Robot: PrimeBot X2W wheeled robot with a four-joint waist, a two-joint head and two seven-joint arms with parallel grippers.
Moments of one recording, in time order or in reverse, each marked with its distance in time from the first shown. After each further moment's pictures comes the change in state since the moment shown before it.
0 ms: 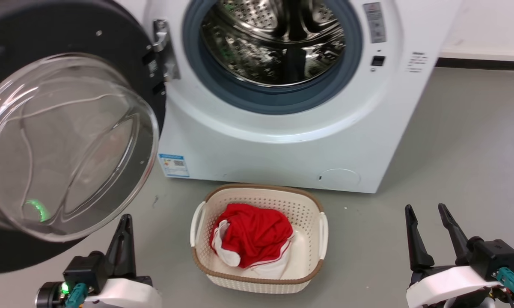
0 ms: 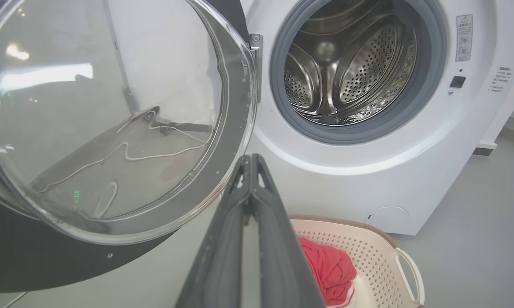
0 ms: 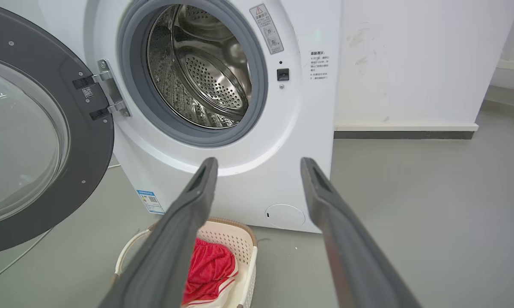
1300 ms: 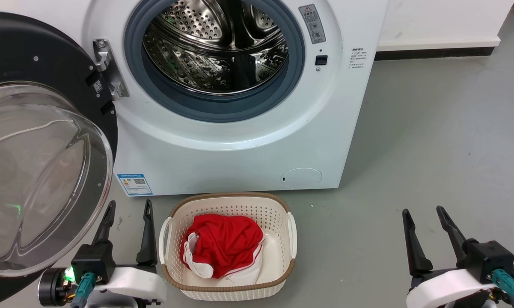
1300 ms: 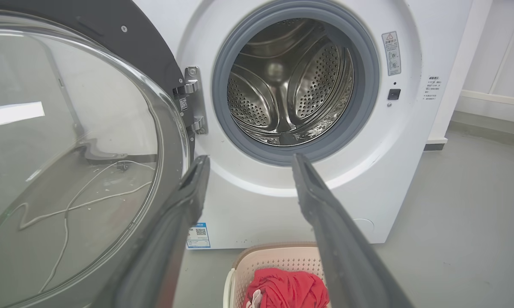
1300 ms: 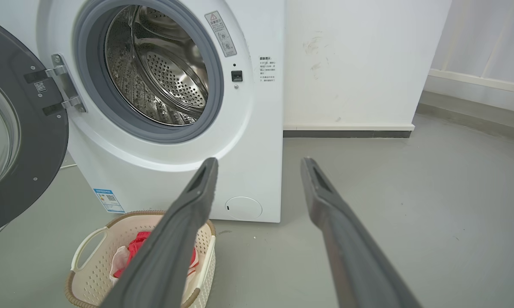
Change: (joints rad) left arm -0.041 0.003 -0.039 -0.020 0.044 0.045 0.000; right arm 0.029 0.000 -0.001 -0.054 -0.070 0.000 0.044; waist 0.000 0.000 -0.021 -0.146
